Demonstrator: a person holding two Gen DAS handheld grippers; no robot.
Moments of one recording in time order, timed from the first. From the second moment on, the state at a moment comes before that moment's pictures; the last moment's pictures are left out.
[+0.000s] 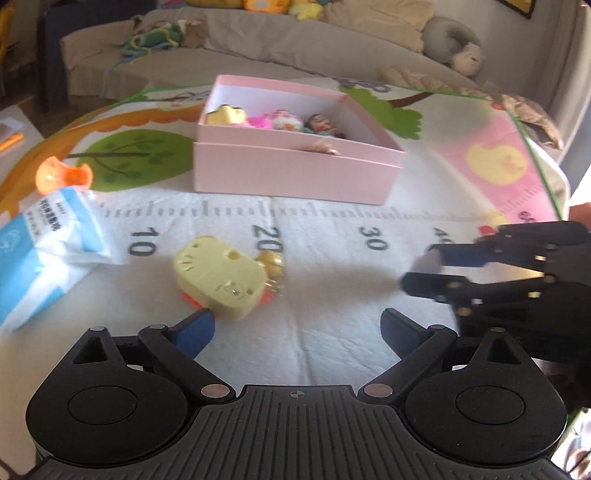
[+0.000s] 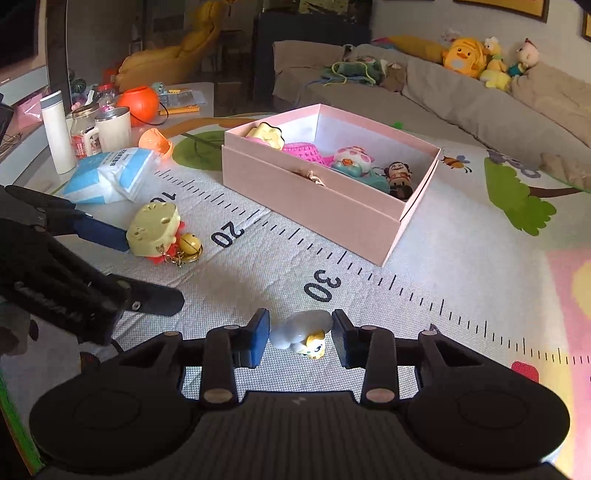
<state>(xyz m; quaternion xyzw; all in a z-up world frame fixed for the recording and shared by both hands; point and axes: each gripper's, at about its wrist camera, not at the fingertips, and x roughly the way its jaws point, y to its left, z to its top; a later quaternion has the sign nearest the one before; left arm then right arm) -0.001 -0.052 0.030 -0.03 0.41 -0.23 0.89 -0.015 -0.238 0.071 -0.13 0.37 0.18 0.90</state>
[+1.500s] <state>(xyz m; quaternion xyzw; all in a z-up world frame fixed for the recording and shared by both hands) 0.107 -0.019 0.150 -0.02 0.31 -0.06 0.95 0.133 -0.287 0.203 0.04 0.32 0.18 0.93</state>
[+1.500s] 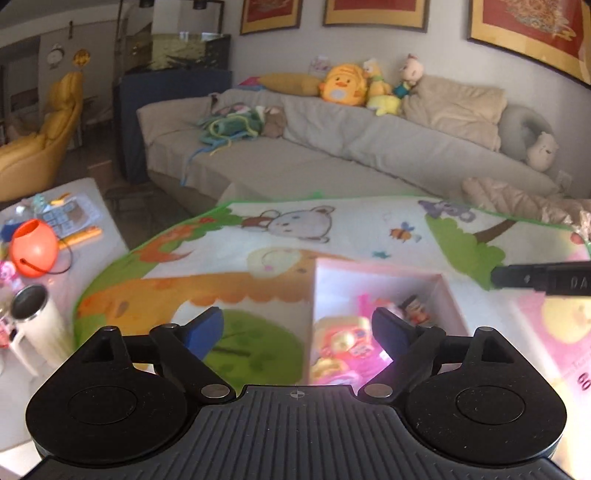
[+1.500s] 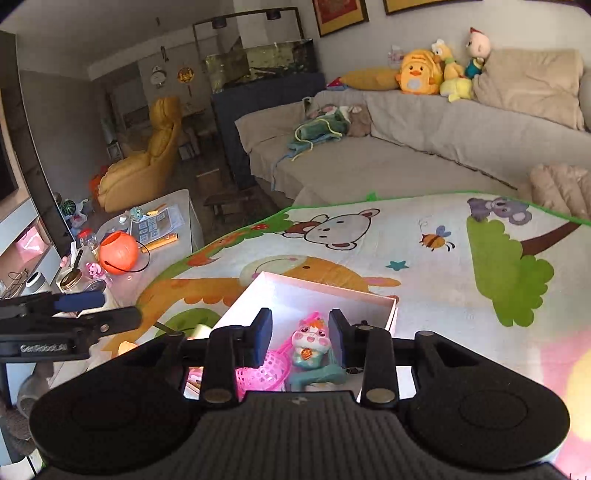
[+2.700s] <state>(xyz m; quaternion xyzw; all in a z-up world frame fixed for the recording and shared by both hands) -0.008 0.087 0.054 -0.05 0.37 0.01 0.93 0.120 -0.046 0.125 -0.12 0.36 0.32 0.87</state>
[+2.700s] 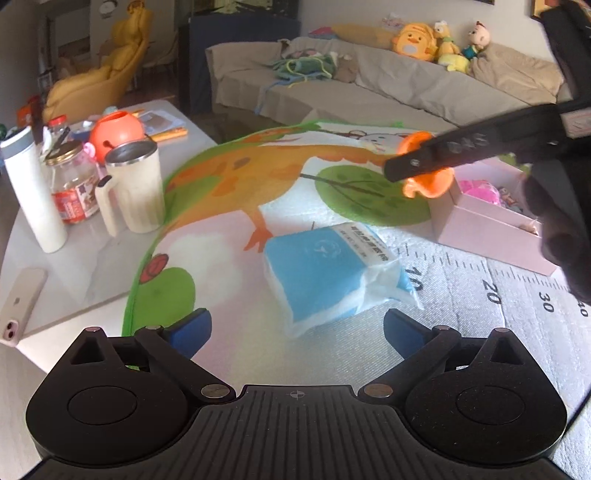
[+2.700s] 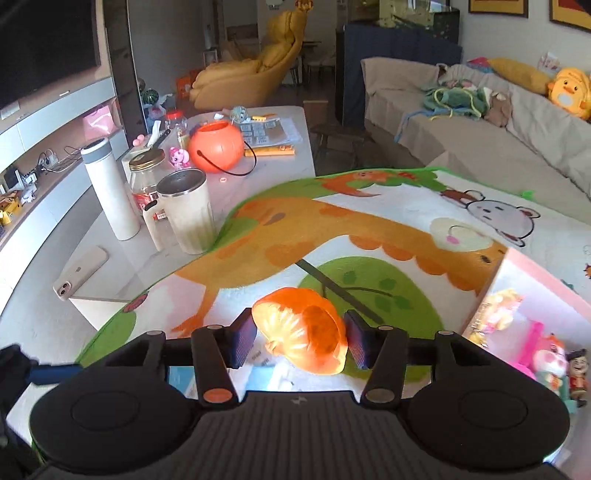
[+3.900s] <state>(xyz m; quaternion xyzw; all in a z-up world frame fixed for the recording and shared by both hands) 0.007 0.049 0.050 0.02 0.38 -0.03 0.92 0.184 -0.153 0.082 -0.14 0.33 0.14 0.92</state>
